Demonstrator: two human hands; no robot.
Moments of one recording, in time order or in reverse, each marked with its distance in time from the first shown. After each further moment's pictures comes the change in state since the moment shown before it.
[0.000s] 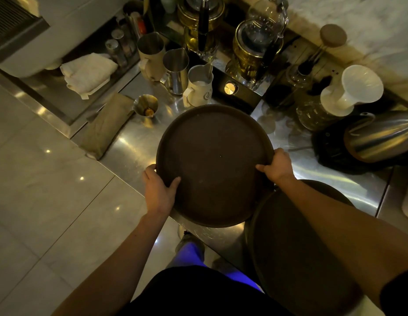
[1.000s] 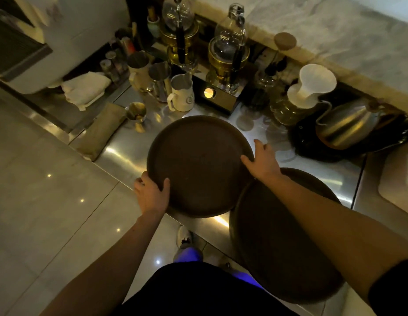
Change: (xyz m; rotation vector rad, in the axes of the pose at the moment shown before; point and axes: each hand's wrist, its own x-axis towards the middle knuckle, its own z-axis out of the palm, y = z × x) left_hand -0.045 -0.008 0.011 0.142 0.021 -0.064; right_hand -0.059 0.017 -0.028 -0.058 0.072 -0.267
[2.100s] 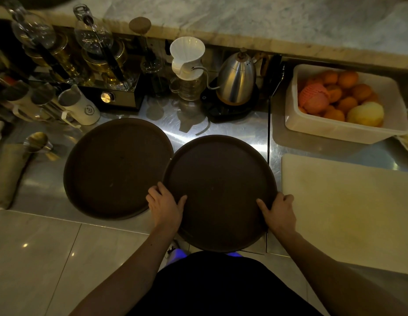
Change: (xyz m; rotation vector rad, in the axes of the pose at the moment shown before) left_hand -0.170 0.072 0.129 0.442 -0.198 0.481; right_hand -0.231 0.257 0.029 0.208 0.188 0.634
